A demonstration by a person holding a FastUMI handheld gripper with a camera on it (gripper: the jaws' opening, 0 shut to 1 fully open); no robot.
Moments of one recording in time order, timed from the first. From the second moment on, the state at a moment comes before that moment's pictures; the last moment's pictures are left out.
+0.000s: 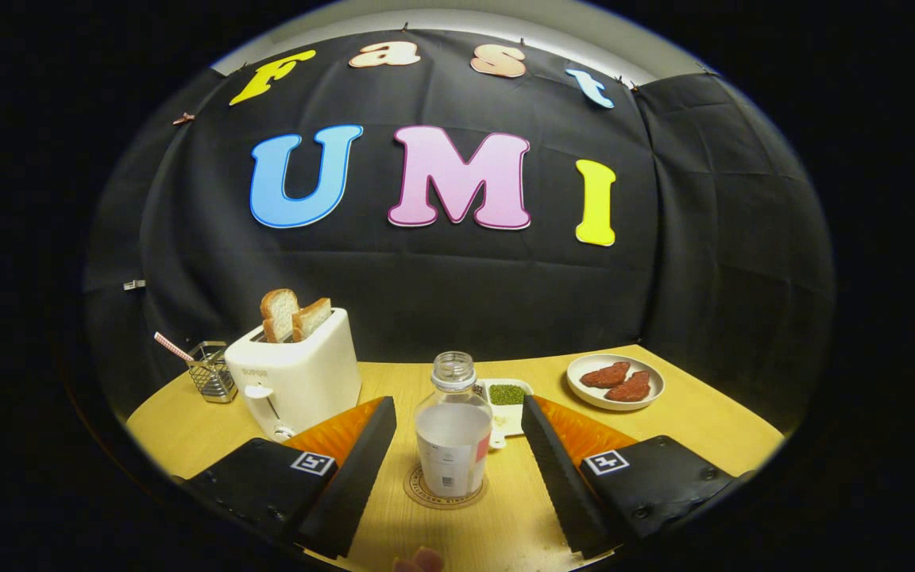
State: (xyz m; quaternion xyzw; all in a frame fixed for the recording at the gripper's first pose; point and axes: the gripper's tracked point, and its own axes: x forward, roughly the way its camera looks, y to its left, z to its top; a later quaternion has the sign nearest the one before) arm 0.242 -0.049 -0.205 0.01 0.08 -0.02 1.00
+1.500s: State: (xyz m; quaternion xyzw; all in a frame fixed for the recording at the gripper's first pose) arm -0.008 0.014 -0.058 -0.03 0.05 0.08 1.00
